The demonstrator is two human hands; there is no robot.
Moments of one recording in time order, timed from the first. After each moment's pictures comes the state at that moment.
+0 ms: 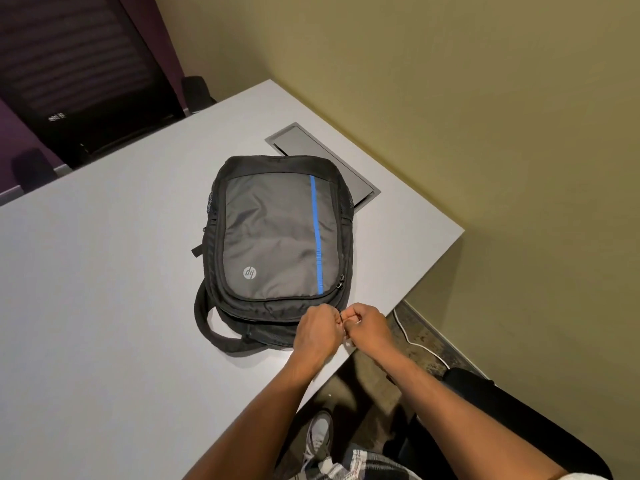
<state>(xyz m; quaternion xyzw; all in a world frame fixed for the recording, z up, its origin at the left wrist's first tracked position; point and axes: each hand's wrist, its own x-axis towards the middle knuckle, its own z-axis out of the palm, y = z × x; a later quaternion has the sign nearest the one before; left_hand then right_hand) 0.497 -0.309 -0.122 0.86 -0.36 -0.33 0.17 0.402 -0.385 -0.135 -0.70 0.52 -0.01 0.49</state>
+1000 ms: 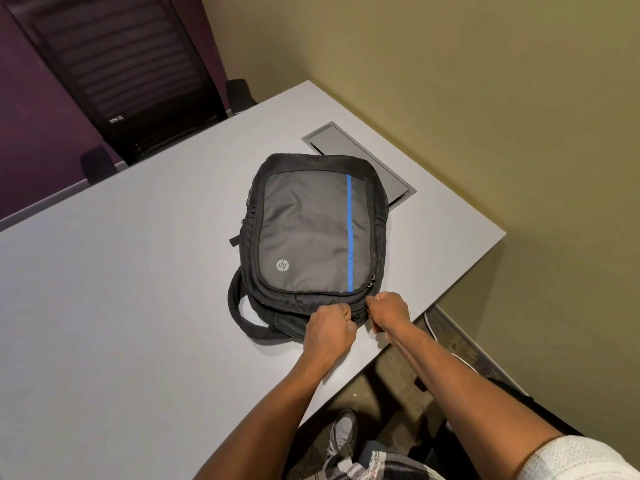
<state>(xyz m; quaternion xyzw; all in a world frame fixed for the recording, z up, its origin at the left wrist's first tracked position) 0.512 -0.275 -0.117 0.87 -0.37 -0.26 0.18 0.440 -0.396 -0.139 -0.63 0.61 0.03 0.48</state>
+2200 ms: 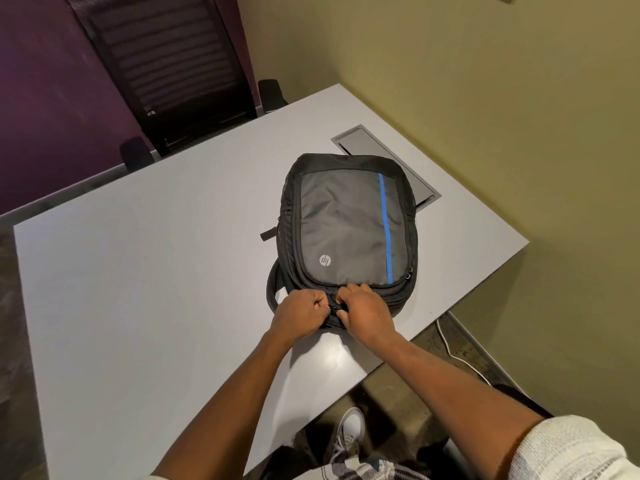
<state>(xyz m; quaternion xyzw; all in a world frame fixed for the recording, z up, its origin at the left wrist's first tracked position) 0.598 -0.193 -0.101 0.85 -0.36 -0.30 0.23 0.478 -0.314 -0.111 -0.95 0.23 0.00 0.20</state>
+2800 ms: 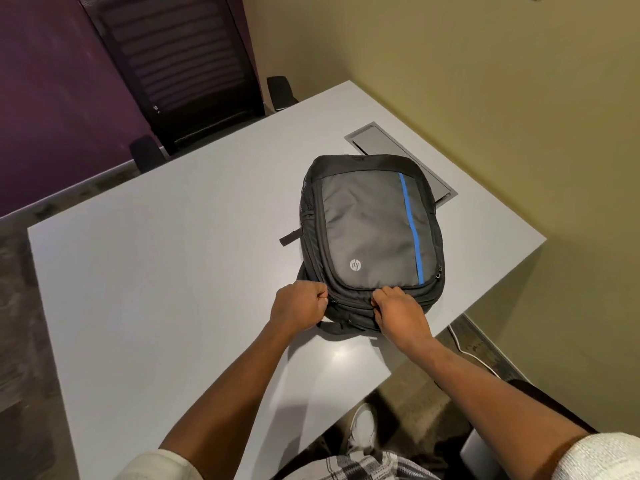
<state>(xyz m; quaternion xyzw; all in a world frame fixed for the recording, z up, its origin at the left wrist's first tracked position) 0.648 -0.164 -0.095 0.87 -0.43 -0.20 0.13 0.473 -0.313 -0.116 -0.96 0.27 0.02 0.12</state>
